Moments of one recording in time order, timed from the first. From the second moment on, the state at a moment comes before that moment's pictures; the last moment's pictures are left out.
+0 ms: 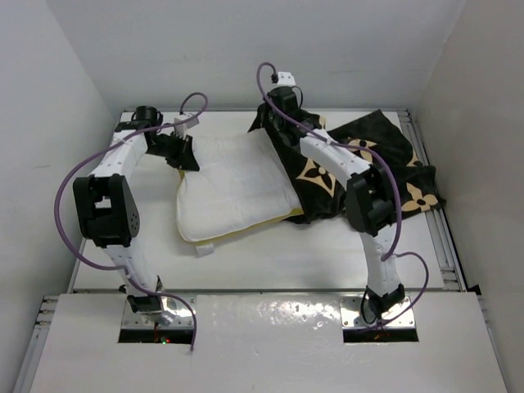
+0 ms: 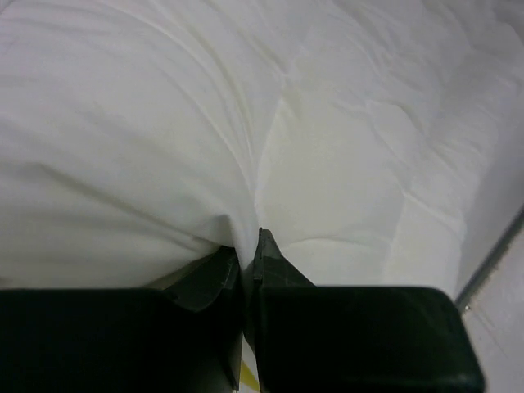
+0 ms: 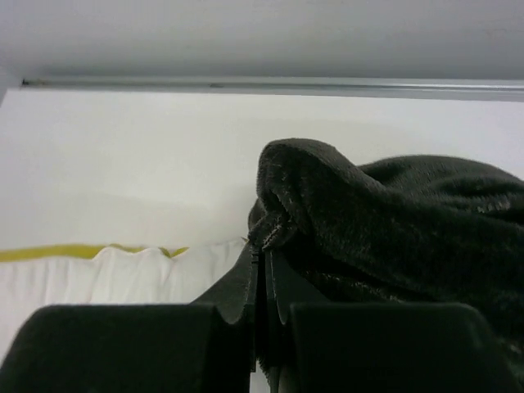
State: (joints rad) left arm 0.07 1.85 1.53 -0.86 0.75 0.57; right arm 0.53 2.18 1.88 -0.09 0.20 0.33
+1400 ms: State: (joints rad) left arm 0.35 1.65 1.23 -0.73 0.76 0.49; right arm 0.43 1.43 1.17 -0.31 -0.01 0.33
